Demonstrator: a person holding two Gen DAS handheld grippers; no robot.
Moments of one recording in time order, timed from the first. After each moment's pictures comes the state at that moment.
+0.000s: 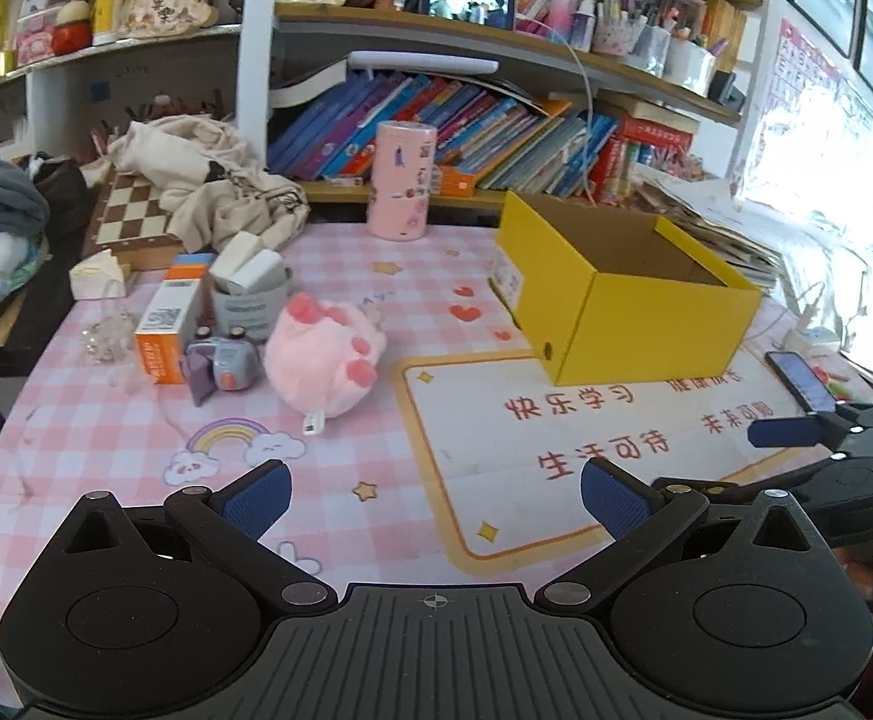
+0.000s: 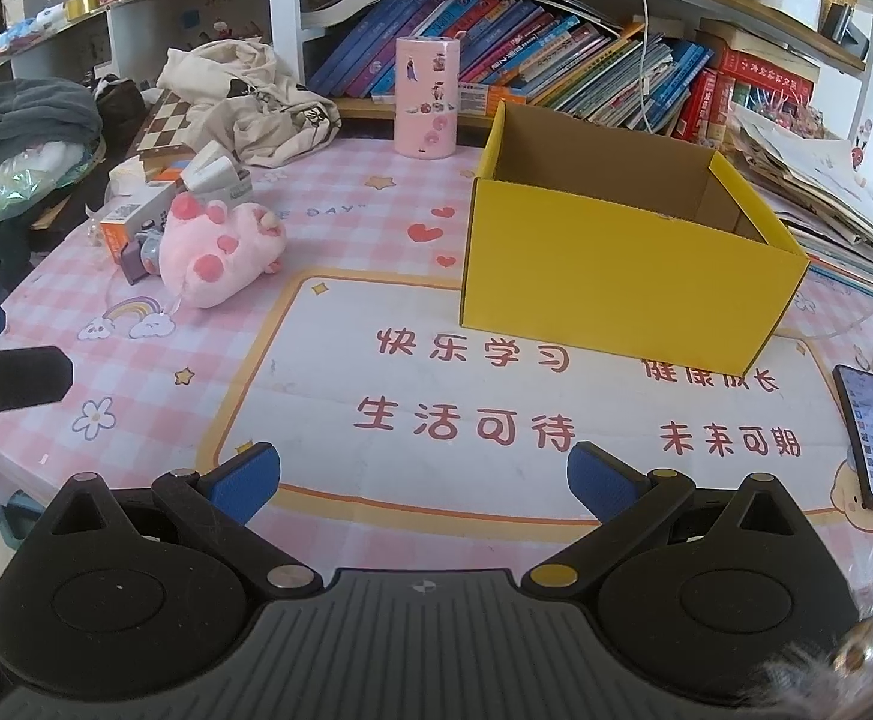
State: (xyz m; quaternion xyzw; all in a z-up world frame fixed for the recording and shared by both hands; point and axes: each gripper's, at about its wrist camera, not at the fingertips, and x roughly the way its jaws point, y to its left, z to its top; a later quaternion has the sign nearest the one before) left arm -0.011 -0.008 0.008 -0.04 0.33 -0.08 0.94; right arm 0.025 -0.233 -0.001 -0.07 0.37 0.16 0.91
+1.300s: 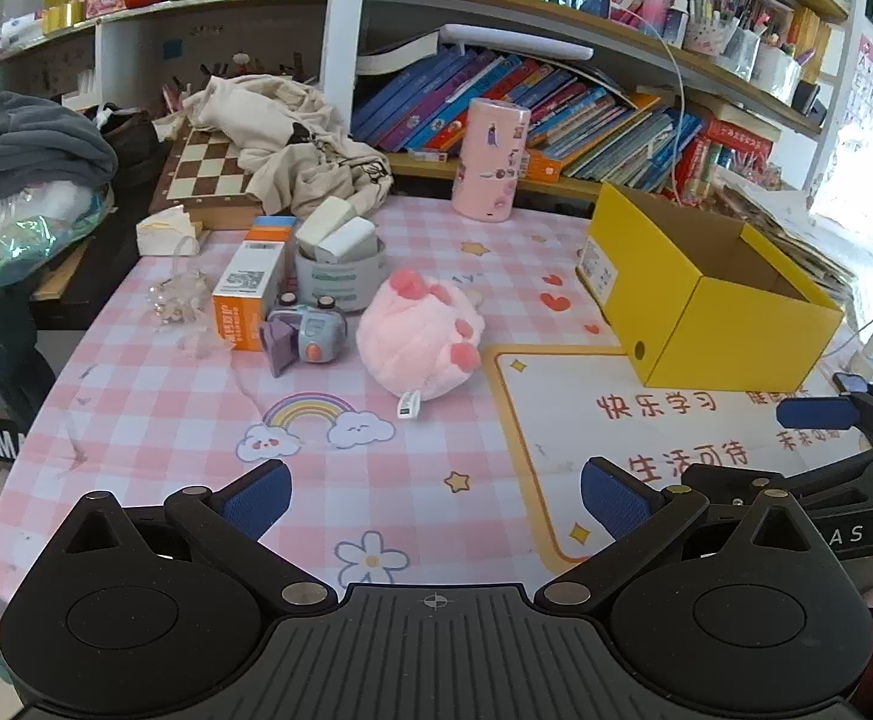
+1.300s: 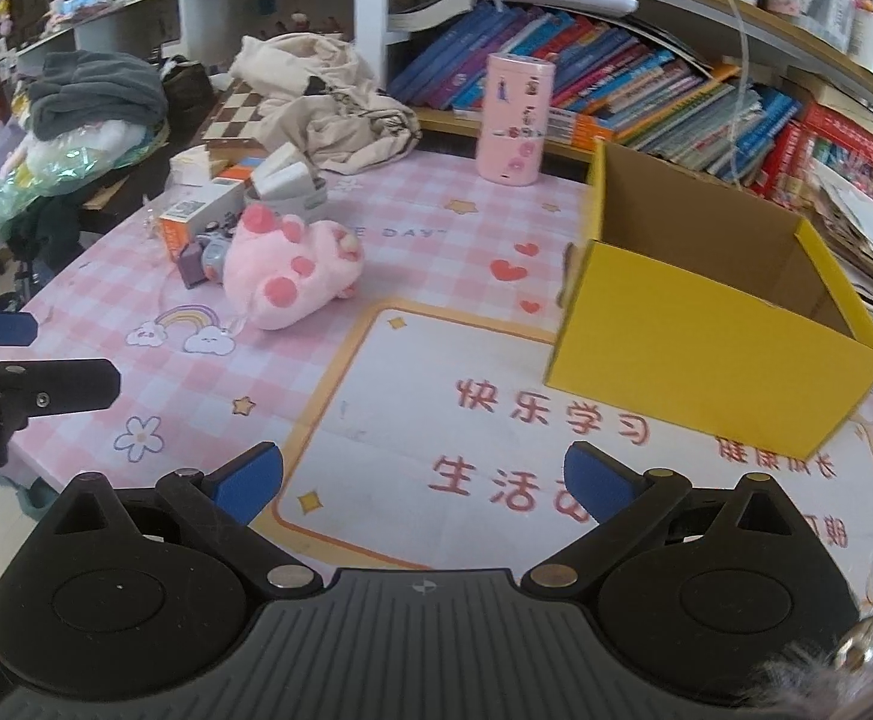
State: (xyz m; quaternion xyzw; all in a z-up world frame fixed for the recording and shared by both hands) left arm 0.005 0.027 -0.003 -0.06 0.35 -0.02 0.93; right arm 0.047 -0.188 0.006 -0.11 0.36 0.22 0.90
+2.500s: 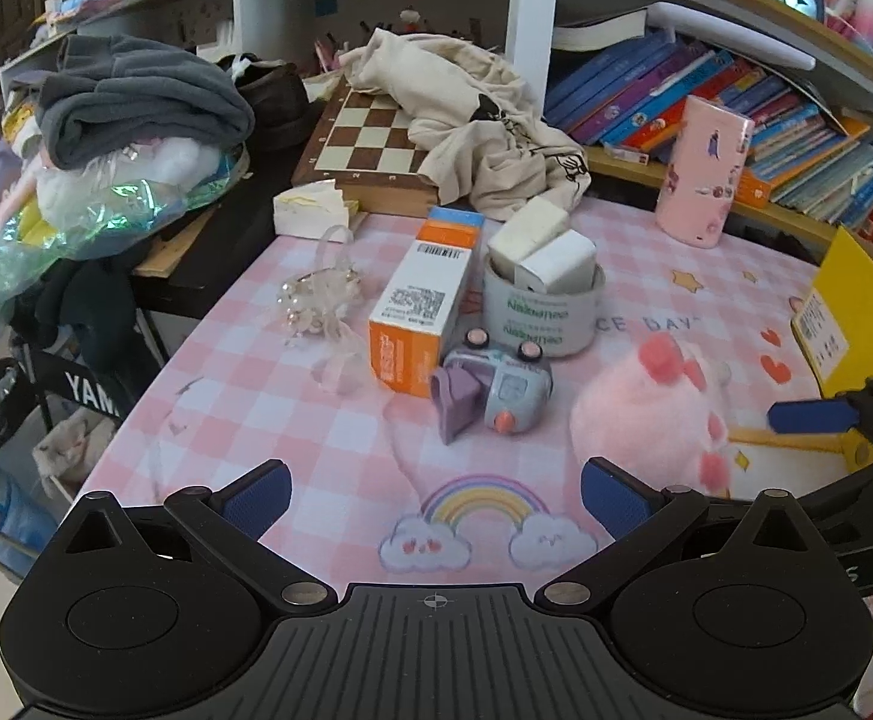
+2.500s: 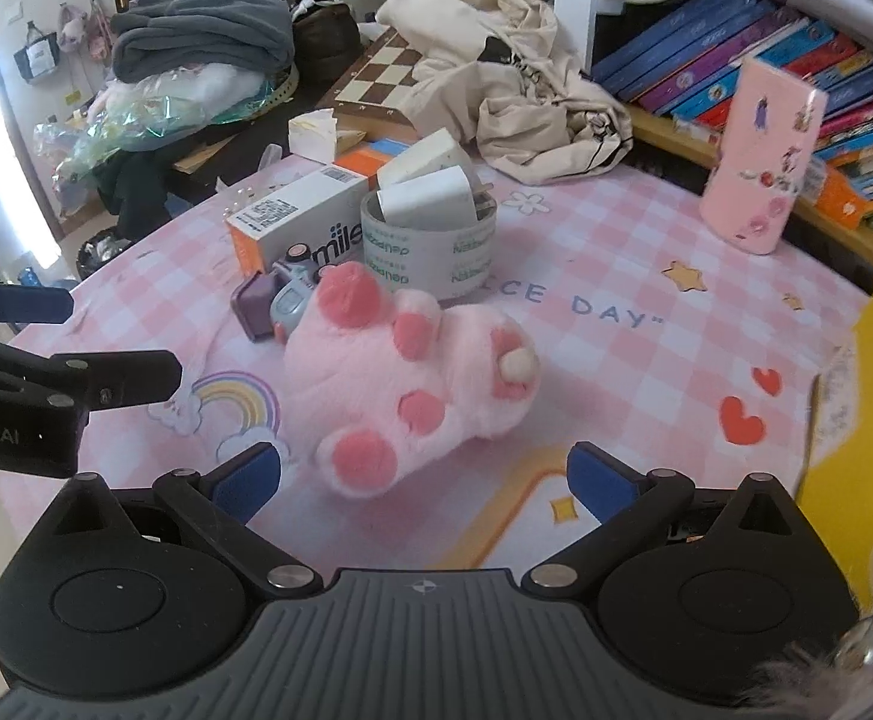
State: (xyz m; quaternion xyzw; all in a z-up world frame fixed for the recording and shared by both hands) left arm 0.099 0.086 -0.033 -0.08 0.38 0.14 0.91; right arm 0.183 -0.074 -0.039 -0.15 0.38 0.40 0.82
